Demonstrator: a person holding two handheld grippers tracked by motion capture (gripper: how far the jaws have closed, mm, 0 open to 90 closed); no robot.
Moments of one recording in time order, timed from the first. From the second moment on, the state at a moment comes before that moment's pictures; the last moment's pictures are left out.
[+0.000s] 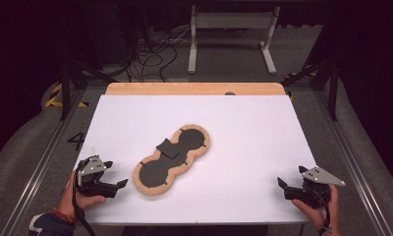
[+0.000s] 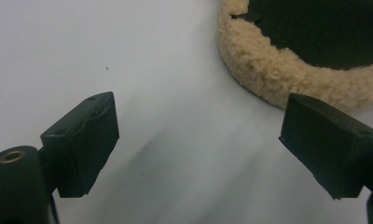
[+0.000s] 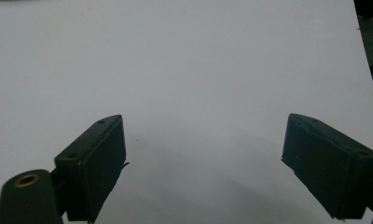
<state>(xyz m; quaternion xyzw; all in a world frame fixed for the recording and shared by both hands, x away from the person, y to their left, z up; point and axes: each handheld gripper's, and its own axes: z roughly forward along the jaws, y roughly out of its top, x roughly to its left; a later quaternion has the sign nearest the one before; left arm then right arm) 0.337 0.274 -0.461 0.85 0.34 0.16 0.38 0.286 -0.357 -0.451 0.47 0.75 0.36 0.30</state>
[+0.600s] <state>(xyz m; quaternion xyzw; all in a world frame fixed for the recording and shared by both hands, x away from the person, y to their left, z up) 0.342 0.273 -0.461 0.85 0.31 0.16 0.39 0.287 -0.354 -0.449 0.48 0.74 0.37 0.30</state>
